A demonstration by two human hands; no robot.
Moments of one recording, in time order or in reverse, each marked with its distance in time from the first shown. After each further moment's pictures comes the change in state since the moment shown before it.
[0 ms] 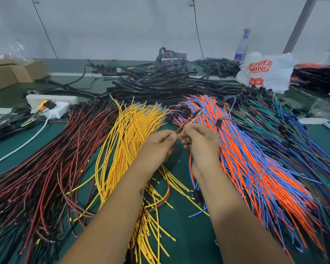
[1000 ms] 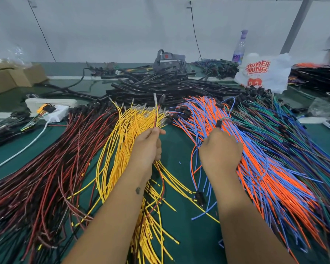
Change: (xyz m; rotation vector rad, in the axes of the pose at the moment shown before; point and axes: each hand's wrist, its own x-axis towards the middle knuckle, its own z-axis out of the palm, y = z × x) left_hand 0.007 -0.004 -0.011 -0.319 0.231 -0.127; right_hand 0.012 -0.005 -0.031 -1.464 0.230 -0.221
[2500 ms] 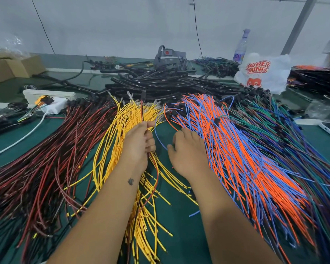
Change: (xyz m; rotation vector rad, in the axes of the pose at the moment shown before) left_hand 0.003 0.005 -0.004 -0.351 0.034 -0.067; right_hand -0.024 -0.026 0.025 0.074 -0.193 -0.442
